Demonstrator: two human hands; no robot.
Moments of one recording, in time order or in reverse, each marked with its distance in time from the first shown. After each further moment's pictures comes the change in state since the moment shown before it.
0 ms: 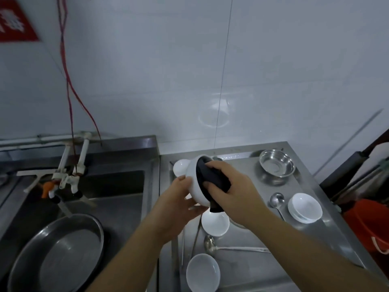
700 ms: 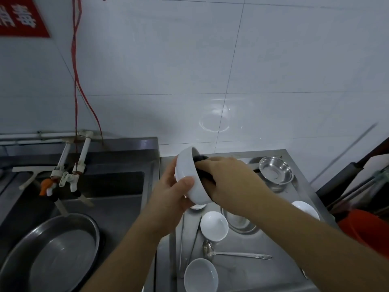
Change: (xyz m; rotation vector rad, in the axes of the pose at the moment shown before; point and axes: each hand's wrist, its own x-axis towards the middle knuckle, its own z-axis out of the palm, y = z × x) left_hand -0.007 0.028 -0.003 0.110 -0.044 0.286; right_hand 0.034 -0.069 -0.004 -0.733 -0.270 -0.317
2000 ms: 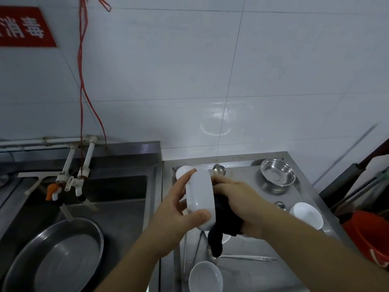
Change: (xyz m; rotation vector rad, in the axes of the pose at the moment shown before) left_hand -0.032 -0.011 -0.008 0.376 -0.048 -0.003; right_hand -0.029 -0.013 0.017 1.471 -0.121 0.688
